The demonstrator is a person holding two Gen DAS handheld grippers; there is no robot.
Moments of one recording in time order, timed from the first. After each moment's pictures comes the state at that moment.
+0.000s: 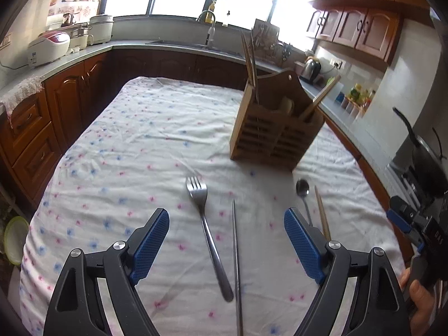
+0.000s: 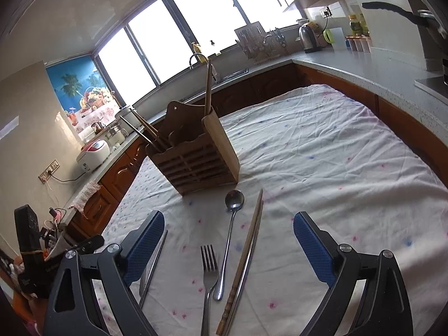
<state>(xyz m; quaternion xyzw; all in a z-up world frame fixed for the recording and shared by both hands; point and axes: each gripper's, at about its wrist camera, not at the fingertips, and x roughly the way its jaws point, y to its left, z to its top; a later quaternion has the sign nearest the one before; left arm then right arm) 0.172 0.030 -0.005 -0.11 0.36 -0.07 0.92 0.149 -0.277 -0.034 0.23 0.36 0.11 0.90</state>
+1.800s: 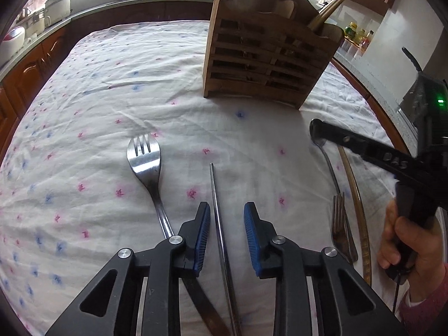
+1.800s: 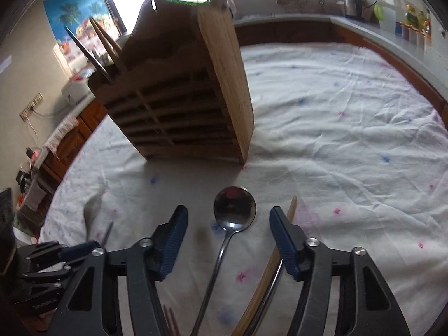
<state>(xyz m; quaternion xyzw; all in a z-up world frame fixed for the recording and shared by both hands) 0.280 -0.019 -0.079 -0.06 0.48 -0.12 0.87 0.281 -0.213 -0.125 0.11 0.50 0.16 0.85</state>
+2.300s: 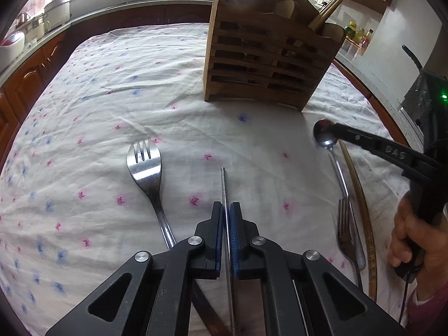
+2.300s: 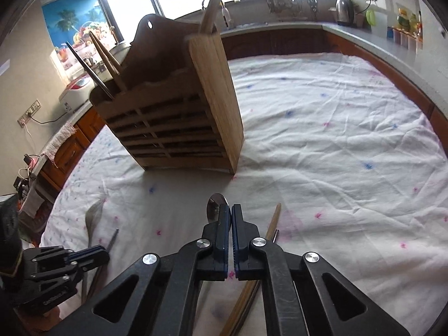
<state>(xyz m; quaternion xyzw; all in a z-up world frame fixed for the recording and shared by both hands) 0.281 -0.021 -0.080 -0.05 0.47 -0.11 0.87 0.271 -0.230 -0.102 0.11 0.47 0.15 0.86</state>
